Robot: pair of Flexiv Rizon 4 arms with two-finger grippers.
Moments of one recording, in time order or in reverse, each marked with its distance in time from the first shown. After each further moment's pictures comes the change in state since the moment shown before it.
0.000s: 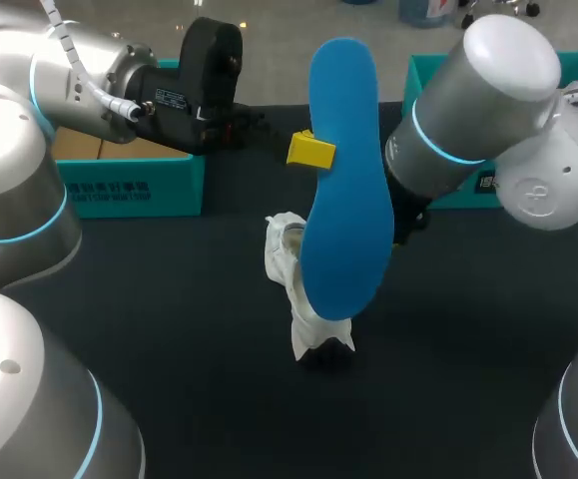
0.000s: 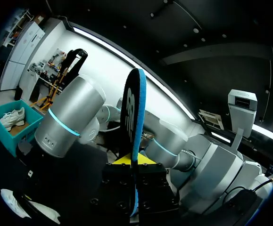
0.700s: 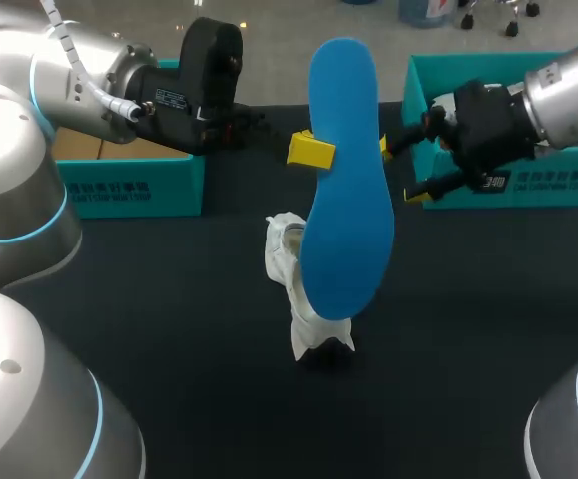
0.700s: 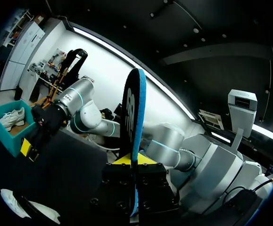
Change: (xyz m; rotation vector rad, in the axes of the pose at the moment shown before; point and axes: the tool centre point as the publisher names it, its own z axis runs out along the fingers) left arm 0.000 0.000 0.000 0.000 0.000 0.000; right arm -0.003 0.039 -0.114 0.034 0.577 0.128
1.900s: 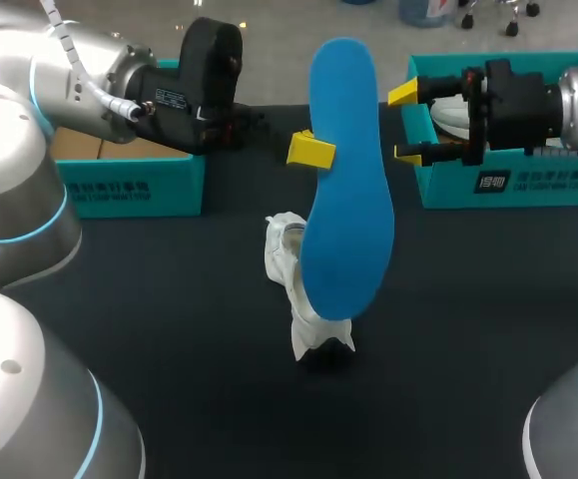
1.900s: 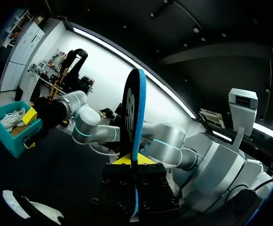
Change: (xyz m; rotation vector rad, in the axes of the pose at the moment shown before) left arm -0.007 0.003 -0.001 -0.013 -0.025 0.021; right arm 0.056 0.023 -0.035 -0.034 0.414 0.041
